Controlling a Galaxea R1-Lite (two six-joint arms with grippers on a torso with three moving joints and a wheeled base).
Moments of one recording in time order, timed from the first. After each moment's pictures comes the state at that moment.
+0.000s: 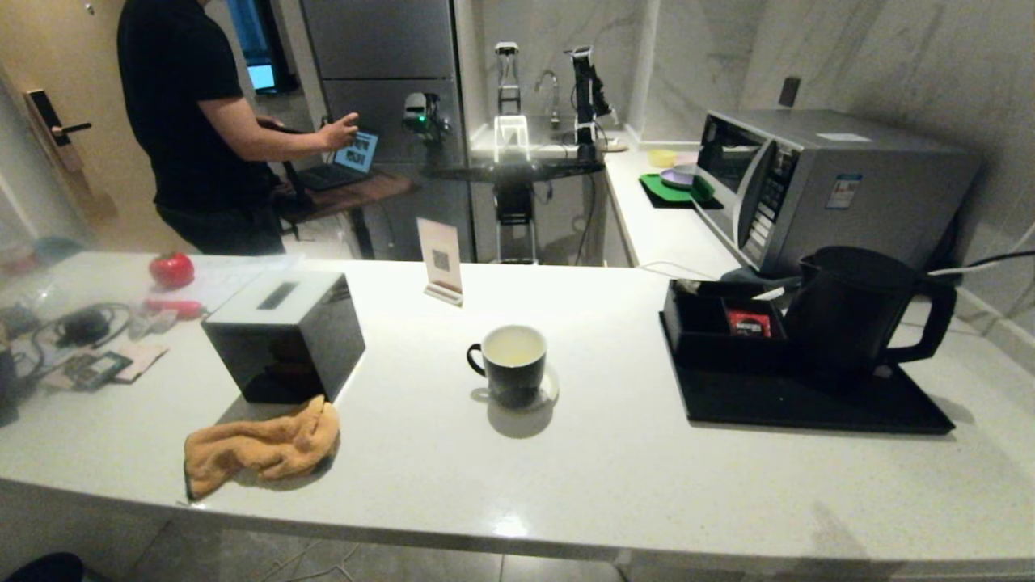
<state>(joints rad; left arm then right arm) 0.00 0.00 0.00 0.00 0.00 0.00 0.08 0.54 -0.06 -0.50 0.00 -0.01</state>
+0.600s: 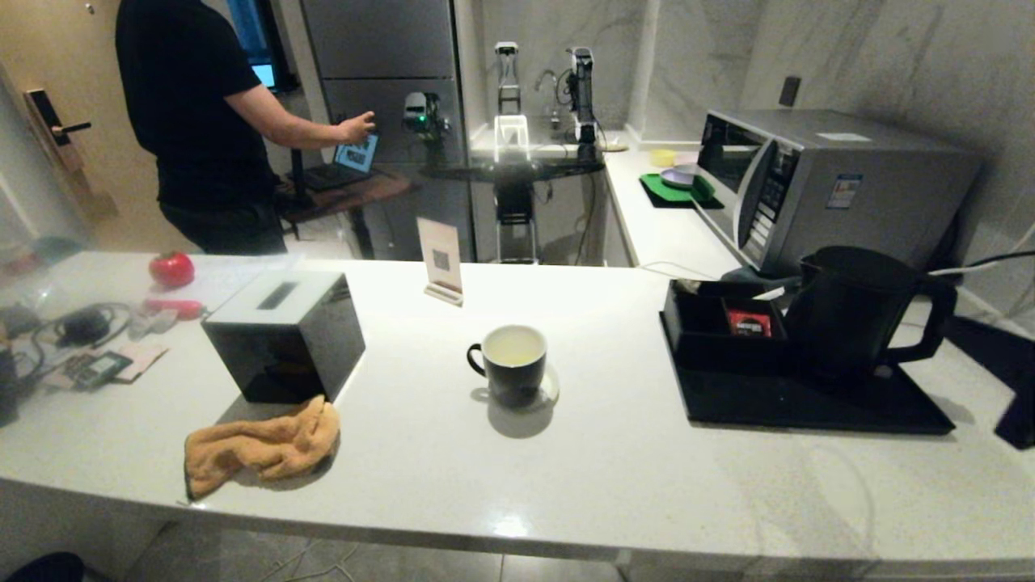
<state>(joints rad) 0.00 0.00 0.00 0.00 0.00 0.00 0.18 1.06 -0.45 -0.58 0.01 -0.01</state>
